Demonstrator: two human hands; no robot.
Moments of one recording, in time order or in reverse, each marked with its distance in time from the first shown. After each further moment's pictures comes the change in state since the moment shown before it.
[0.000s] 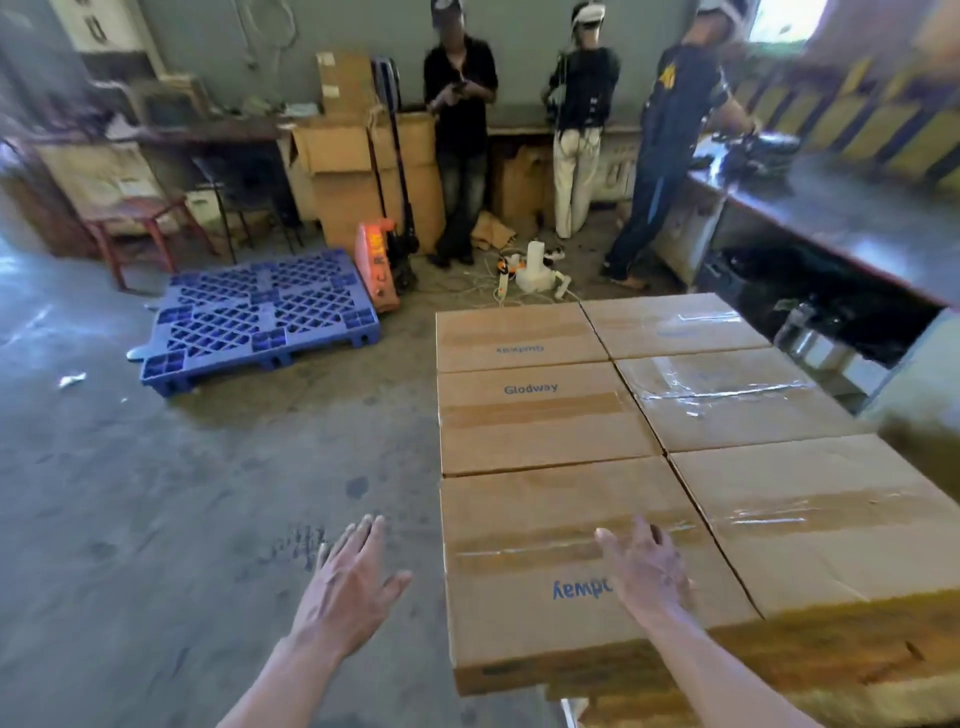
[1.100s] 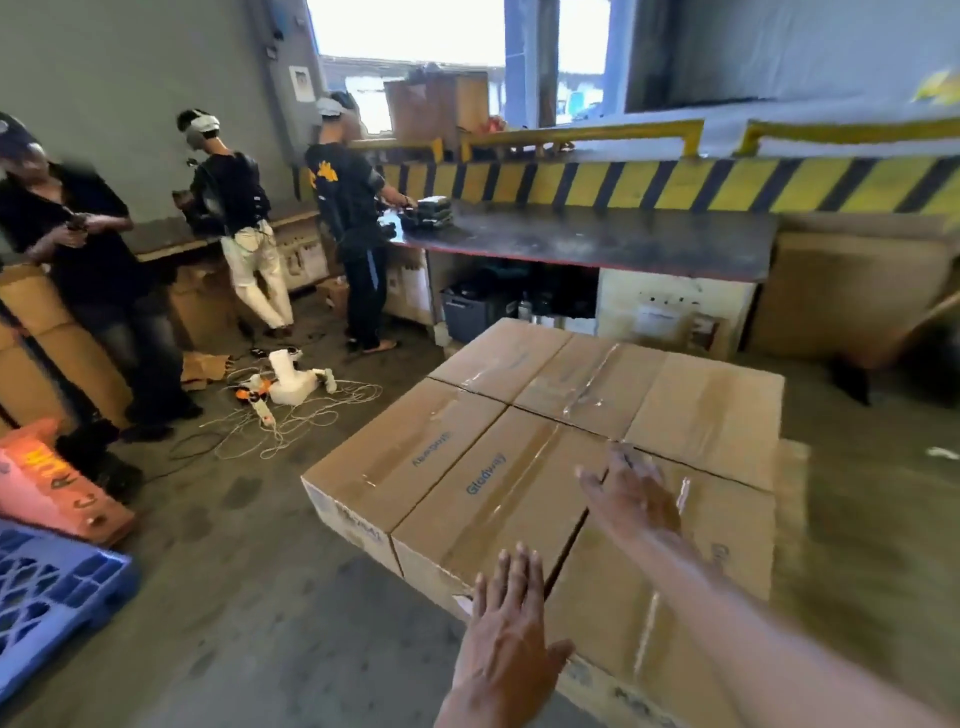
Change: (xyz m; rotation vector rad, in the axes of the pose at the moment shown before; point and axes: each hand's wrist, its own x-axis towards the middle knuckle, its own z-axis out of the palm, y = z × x) left_hand 0.267 -0.053 -0.079 0.267 -0.403 1.126; right_hand 0.017 -0.304 0.052 0.068 0.580 0.422
